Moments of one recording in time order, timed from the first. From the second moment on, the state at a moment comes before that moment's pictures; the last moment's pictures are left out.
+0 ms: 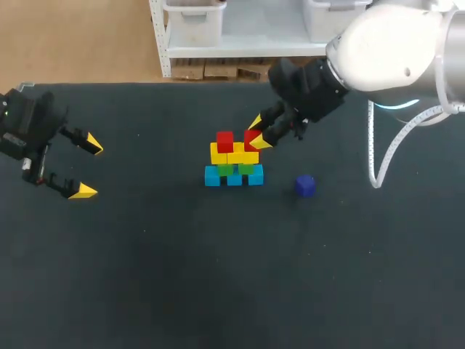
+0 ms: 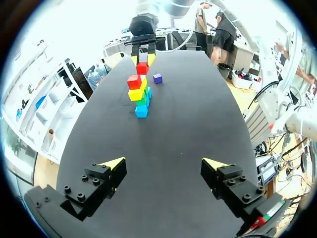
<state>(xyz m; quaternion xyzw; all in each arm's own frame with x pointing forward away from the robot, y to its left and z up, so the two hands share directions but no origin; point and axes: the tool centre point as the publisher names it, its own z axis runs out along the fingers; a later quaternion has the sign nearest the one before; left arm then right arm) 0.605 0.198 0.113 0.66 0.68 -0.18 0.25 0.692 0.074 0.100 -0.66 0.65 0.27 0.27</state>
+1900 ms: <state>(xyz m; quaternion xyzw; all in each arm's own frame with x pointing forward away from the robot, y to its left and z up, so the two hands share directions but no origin) 0.605 0.198 0.113 0.66 0.68 -0.18 0.25 0.705 0.094 0.089 -0.66 0.64 0.29 0.26</state>
